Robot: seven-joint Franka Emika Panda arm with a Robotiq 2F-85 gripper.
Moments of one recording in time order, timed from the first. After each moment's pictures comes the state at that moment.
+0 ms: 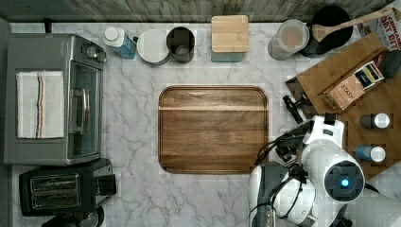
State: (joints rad) arm -0.16 -0.12 -0.32 -2.44 -0.07 0.97 -1.75
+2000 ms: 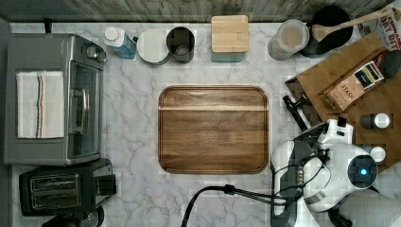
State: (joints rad) arm -0.21 0.18 -0.37 -2.36 0.28 1.06 -2.09
